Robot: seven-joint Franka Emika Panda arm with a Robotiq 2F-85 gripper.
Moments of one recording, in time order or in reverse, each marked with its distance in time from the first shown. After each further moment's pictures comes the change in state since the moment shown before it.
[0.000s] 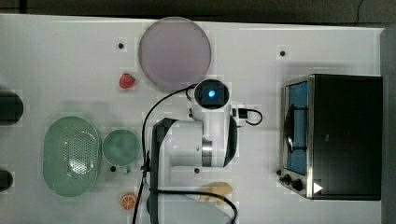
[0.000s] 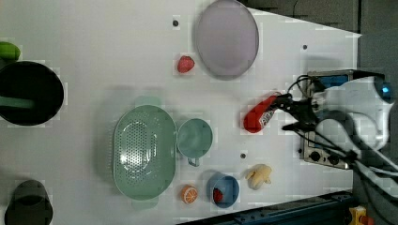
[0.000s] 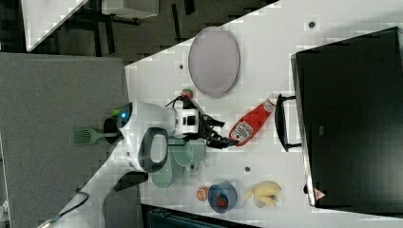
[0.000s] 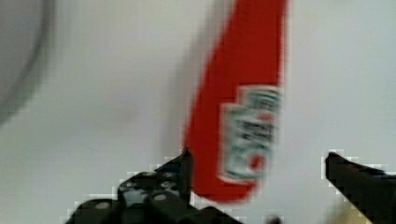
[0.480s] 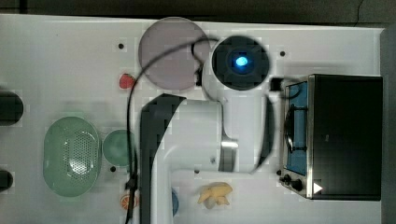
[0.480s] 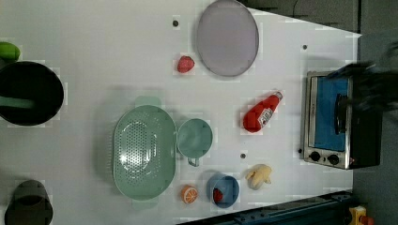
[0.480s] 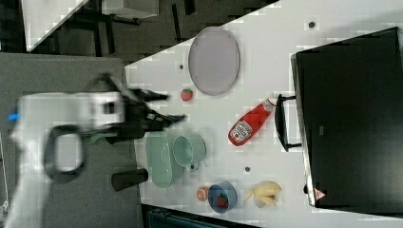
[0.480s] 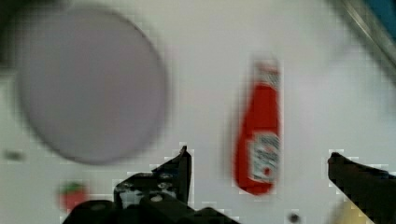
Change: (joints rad) arm 0.003 -0.230 -0.026 0.342 -0.001 -0.294 0.001
